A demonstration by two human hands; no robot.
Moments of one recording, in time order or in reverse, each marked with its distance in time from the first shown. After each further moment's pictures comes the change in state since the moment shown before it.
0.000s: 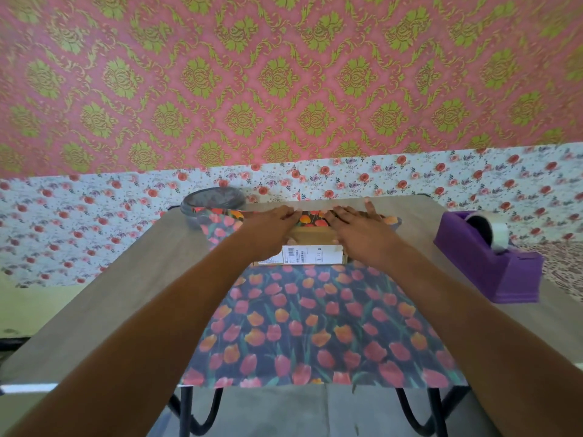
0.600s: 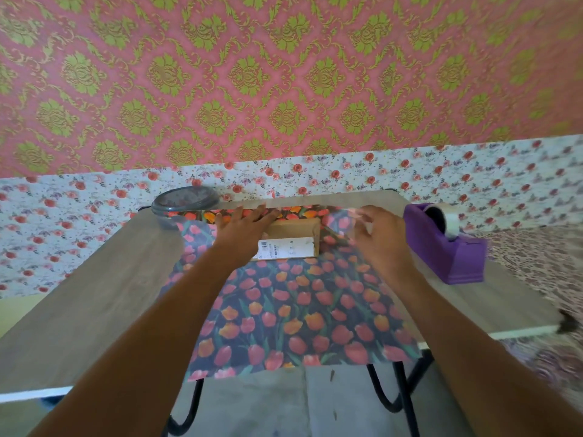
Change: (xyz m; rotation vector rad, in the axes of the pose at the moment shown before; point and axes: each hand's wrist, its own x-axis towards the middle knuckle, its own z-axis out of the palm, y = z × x) left_hand -0.003 0.023 0.015 -0.078 -0.017 -0.221; right_hand -0.087 0.009 -0.026 0.694 0.523 0.551
